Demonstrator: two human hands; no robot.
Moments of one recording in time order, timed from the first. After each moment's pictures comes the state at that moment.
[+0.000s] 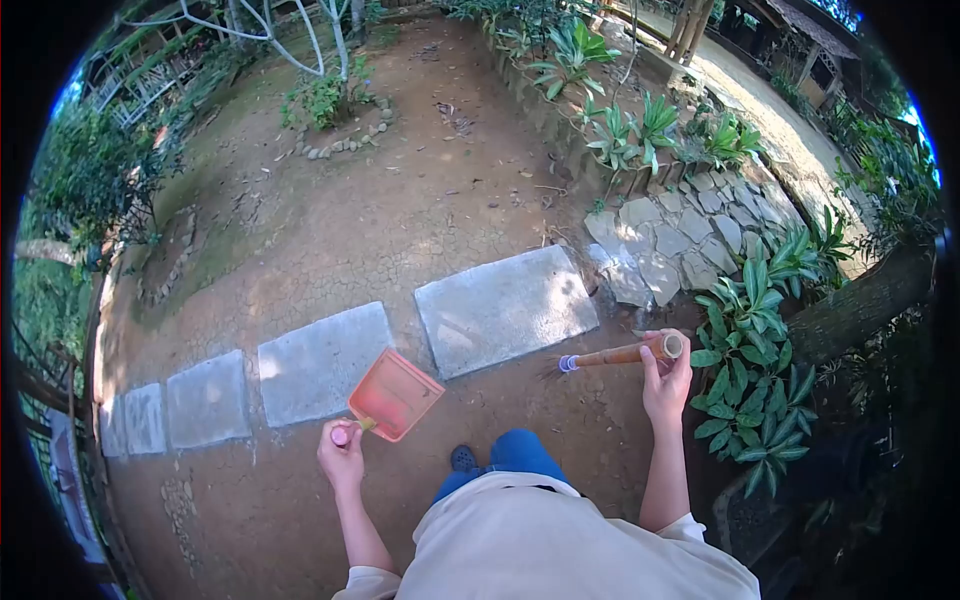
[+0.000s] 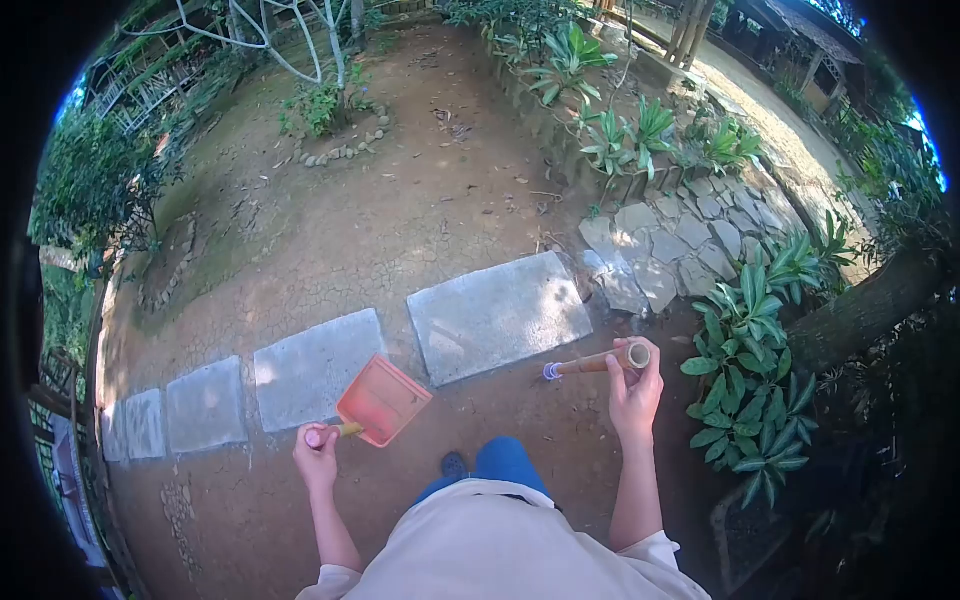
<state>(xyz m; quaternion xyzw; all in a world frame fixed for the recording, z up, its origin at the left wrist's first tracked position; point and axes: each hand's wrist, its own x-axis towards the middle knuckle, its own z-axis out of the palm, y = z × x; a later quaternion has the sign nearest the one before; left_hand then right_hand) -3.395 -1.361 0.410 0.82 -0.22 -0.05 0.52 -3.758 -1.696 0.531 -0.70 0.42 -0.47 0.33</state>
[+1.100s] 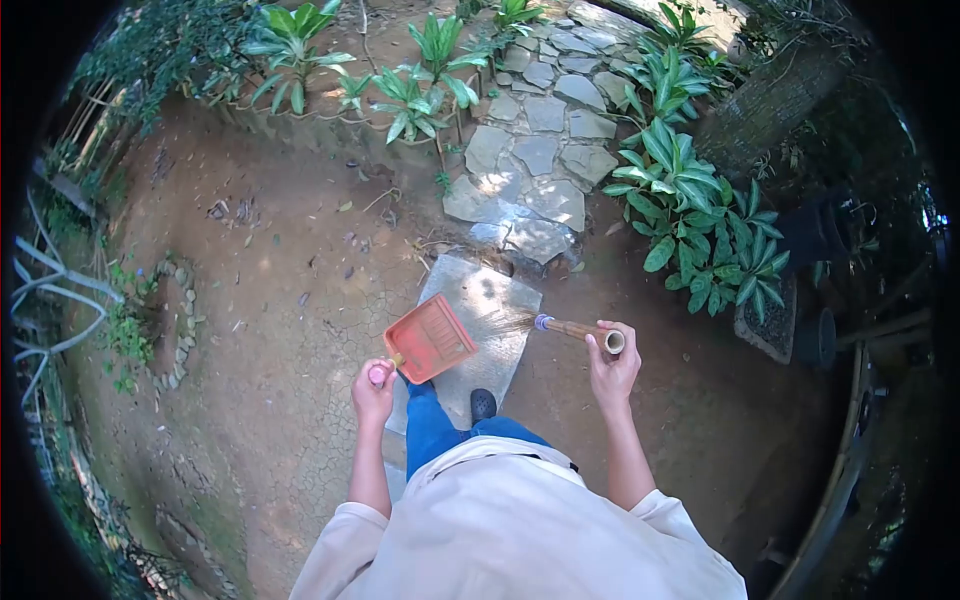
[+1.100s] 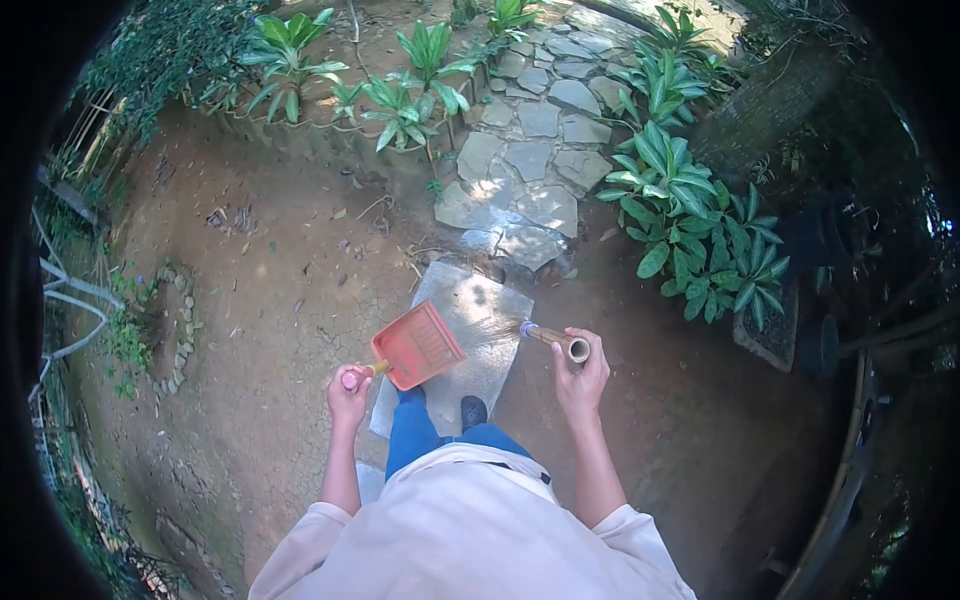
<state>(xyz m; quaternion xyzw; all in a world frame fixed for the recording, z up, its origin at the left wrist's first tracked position) -3.200 -2.128 0.340 0.61 -0.58 -0.37 0.40 -3.587 -2.050 0.458 -0.45 0.74 -0.50 0.10</state>
